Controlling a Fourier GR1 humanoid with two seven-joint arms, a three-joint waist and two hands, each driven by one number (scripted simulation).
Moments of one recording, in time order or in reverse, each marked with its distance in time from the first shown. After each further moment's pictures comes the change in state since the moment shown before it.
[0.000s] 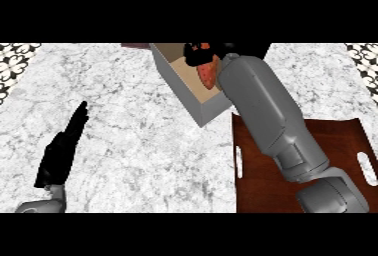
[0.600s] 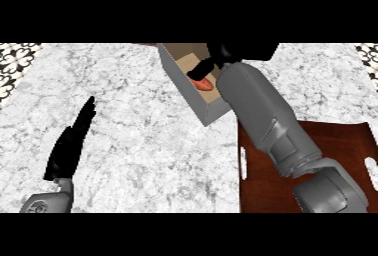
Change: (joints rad) left arm -0.046 -0.016 -0.015 0.037 -0.015 0.005 -0.014; right arm -0.074 0.010 -0.061 0.296 -0.083 -0.150 -0.057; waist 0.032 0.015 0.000
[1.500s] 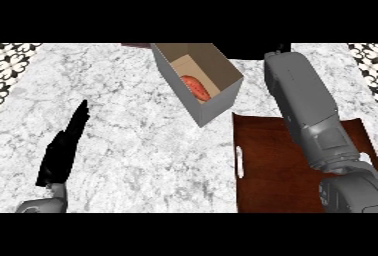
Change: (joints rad) left arm 0.037 0.010 0.017 -0.032 0.008 -0.003 0.011; right arm 0.072 -0.125 -0.376 -0.083 -0.381 -0.158 -0.317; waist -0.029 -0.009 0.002
